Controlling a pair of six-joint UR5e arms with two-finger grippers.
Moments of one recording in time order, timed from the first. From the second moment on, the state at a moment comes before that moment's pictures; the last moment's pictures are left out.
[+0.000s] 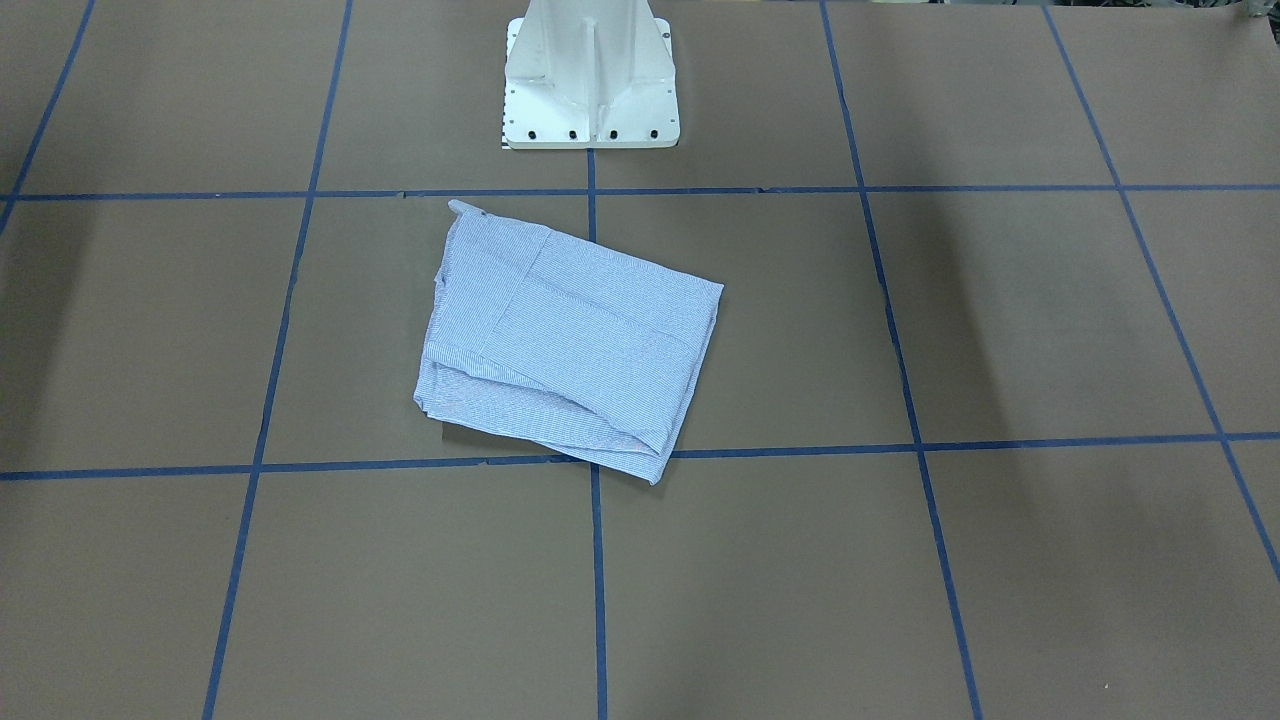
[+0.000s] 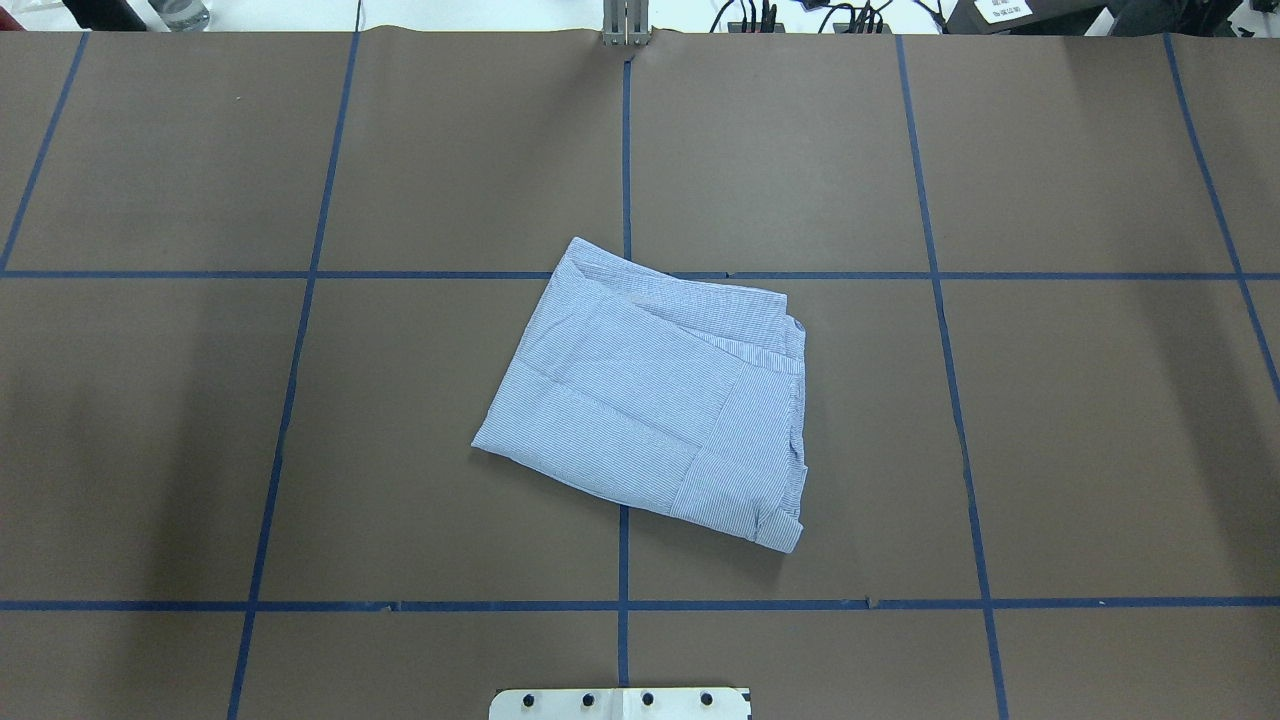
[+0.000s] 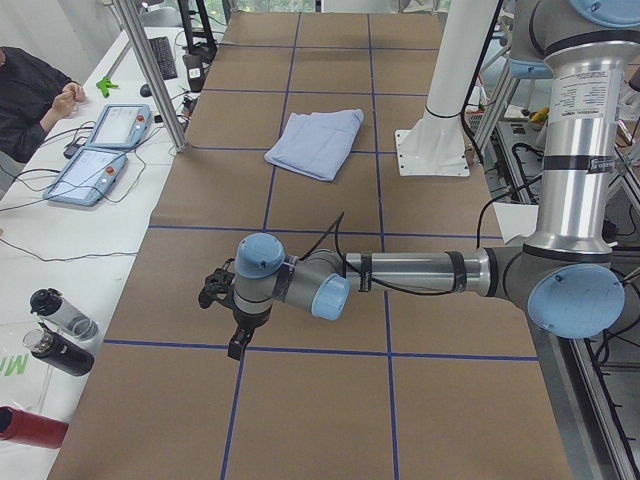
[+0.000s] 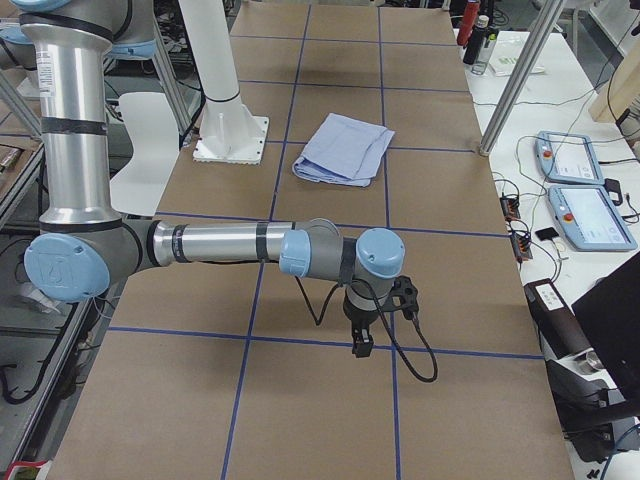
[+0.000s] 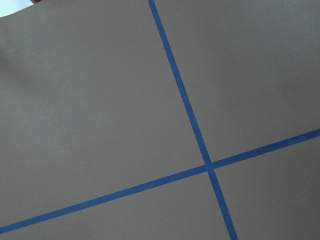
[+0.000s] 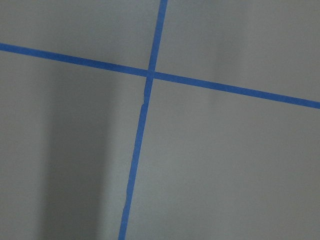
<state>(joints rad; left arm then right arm) -1.52 -1.58 -1.55 -1.88 -2.22 0.03 1.59 -1.57 1.64 -1.74 2.27 -0.23</state>
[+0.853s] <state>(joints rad) -1.52 -1.54 -1.69 -1.52 -2.28 0.18 1.59 -1.58 1.64 -1.74 2.28 -0.19</state>
